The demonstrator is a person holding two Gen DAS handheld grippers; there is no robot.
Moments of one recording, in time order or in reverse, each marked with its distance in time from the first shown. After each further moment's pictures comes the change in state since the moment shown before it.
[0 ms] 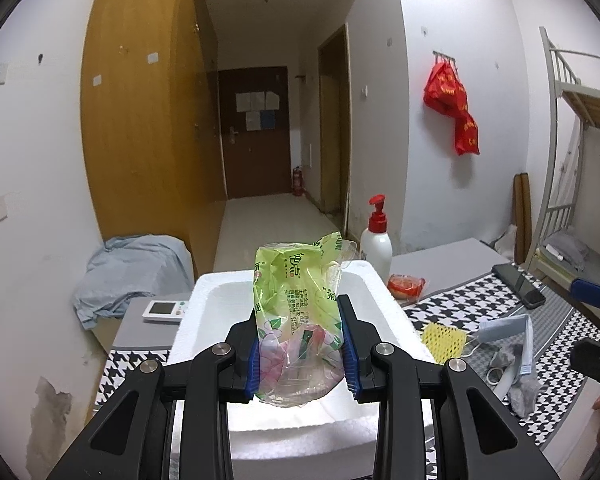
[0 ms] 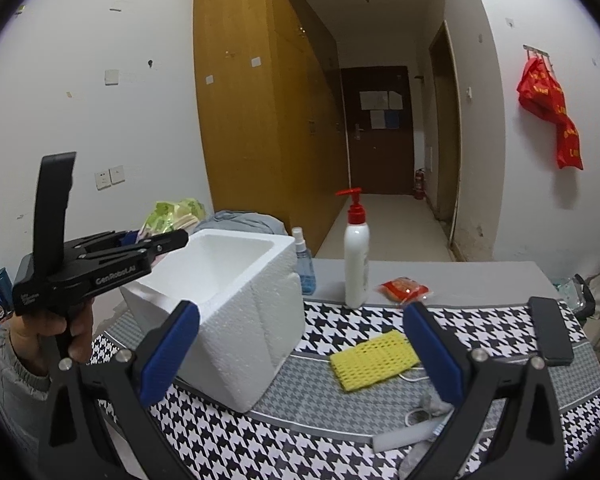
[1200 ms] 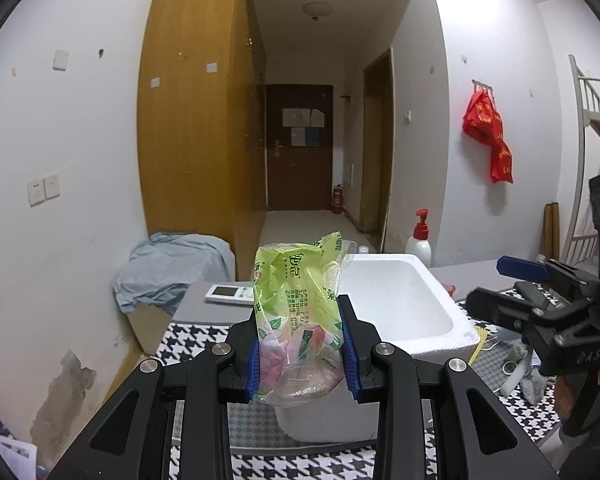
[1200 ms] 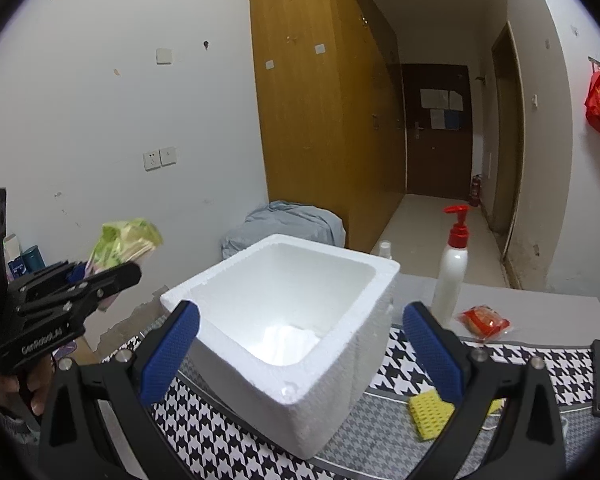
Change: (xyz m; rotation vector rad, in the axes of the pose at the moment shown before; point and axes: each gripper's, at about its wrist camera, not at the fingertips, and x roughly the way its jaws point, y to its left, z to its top) left arm -0.069 0.030 -0.033 -0.089 -0.081 0.131; right arm 0.058 0.061 0.024 -0.094 0.030 0.186
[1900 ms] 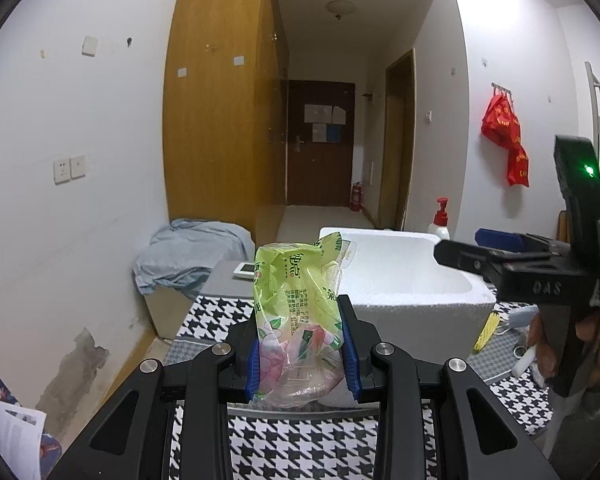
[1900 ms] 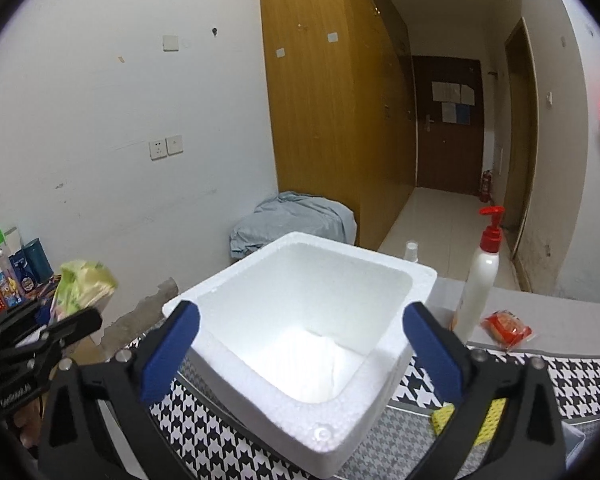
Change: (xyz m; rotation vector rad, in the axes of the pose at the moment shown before) left arm -0.029 0.019 -0.028 -0.050 0.008 0.070; right arm 0.035 0.021 0.010 -0.021 0.034 0.032
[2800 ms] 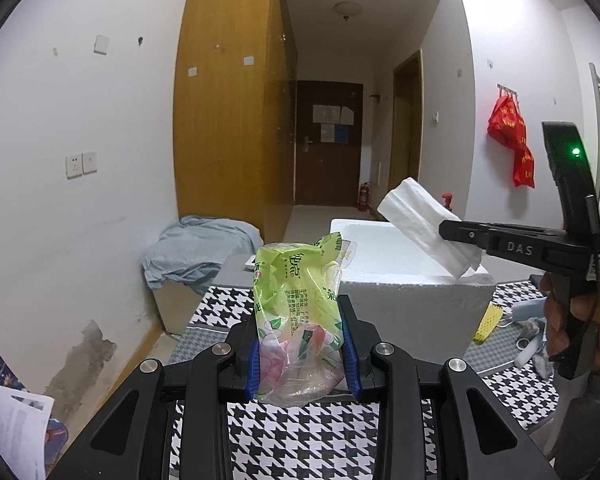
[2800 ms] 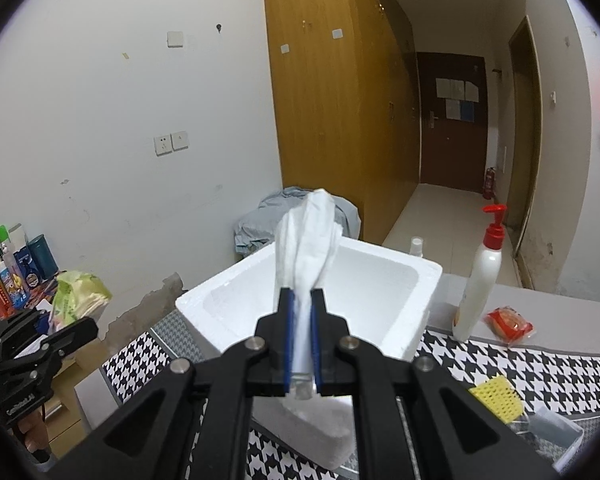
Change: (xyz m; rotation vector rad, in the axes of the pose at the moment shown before) left arm -0.013 0.006 -0.013 -0.013 0.000 0.029; right arm 0.002 0.002 0.001 0.000 0.030 0.020
